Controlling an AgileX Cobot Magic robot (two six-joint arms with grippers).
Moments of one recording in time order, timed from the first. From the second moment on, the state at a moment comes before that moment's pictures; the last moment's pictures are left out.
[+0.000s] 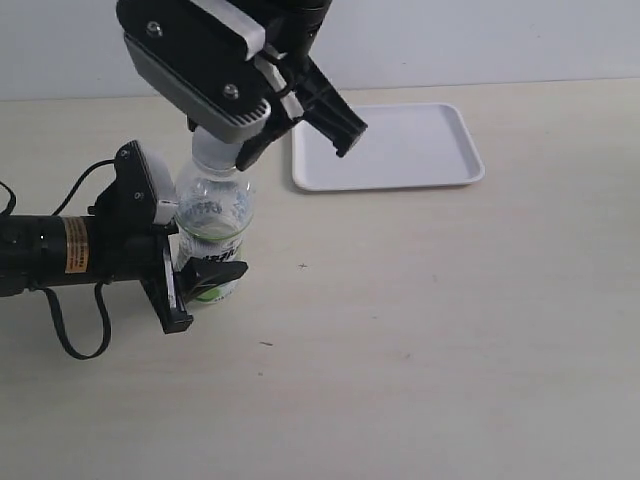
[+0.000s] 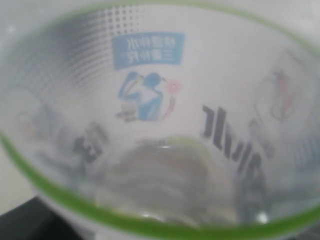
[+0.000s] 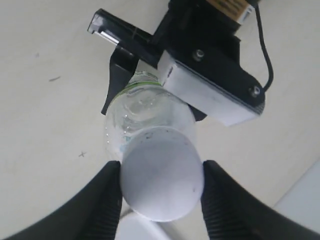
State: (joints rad) left arm -0.26 1.94 -0.65 1.03 -0.84 -0.12; right arm 0.63 1.92 -1.83 0.22 1.20 -1.84
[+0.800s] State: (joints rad) left arm -0.26 1.94 -0.65 0.96 -0.93 -0.16; right arm 0.63 1.80 -1.83 0.36 1.08 -1.78
